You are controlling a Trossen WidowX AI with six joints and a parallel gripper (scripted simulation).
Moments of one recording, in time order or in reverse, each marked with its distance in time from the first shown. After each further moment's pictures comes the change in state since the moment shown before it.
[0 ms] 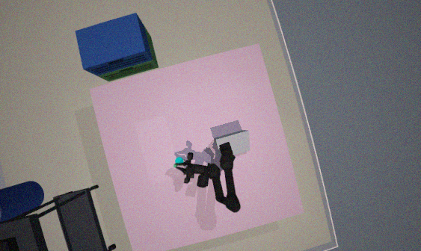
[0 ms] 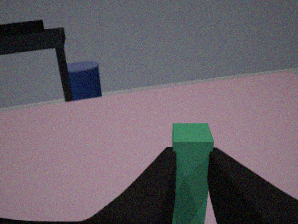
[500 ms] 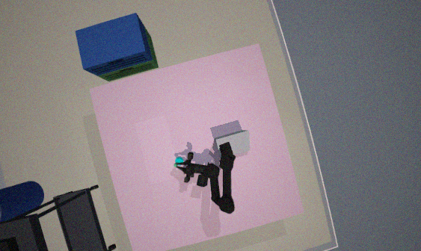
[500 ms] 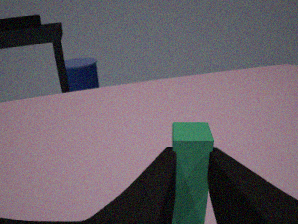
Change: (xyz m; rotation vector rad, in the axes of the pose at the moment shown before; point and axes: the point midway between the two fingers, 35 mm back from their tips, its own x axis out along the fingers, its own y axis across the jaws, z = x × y) arm 0.003 0.001 -0.024 0.001 0.006 -0.009
